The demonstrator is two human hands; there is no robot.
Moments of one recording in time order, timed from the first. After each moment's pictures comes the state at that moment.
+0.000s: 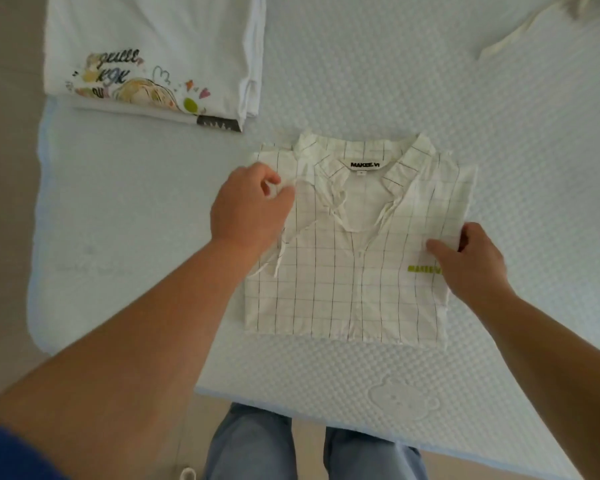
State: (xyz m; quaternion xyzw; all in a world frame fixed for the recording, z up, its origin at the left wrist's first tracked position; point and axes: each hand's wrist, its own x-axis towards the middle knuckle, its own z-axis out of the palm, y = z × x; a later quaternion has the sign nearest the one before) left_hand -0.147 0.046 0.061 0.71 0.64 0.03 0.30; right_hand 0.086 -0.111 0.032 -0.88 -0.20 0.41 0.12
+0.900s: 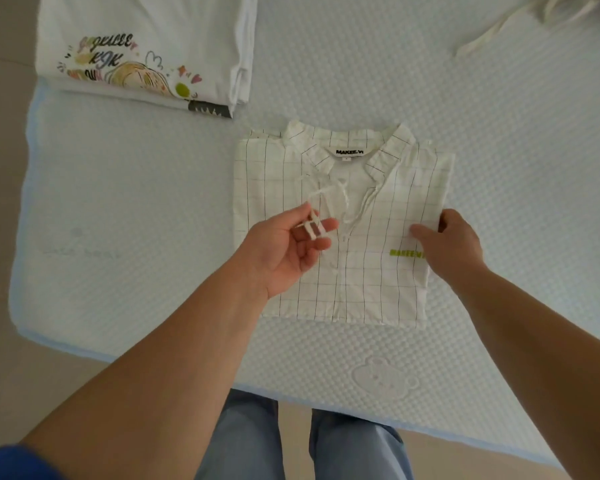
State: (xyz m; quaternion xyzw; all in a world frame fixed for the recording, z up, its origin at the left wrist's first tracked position) left_hand -0.127 -0.017 0.094 0.07 0.57 0.11 0.81; right_hand 0.086 -0.111 0.038 -0.87 -0.19 0.43 0.13
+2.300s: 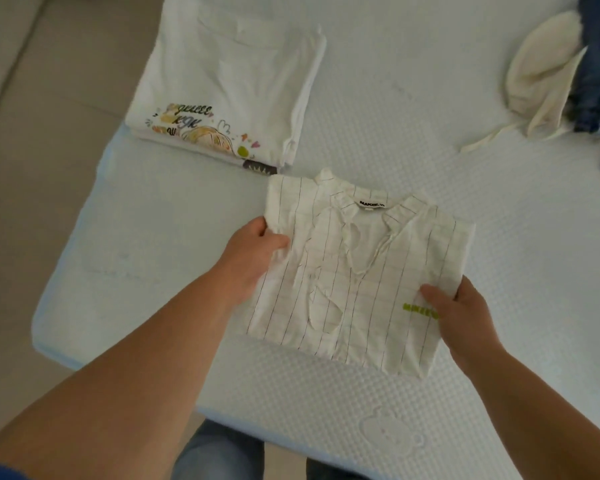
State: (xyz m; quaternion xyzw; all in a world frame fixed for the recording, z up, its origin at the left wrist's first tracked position) left_hand -0.191 0.034 0.111 0.36 0.64 0.13 0.66; right_hand 0.047 -0.110 0.107 -0.80 -0.12 0.48 0.33
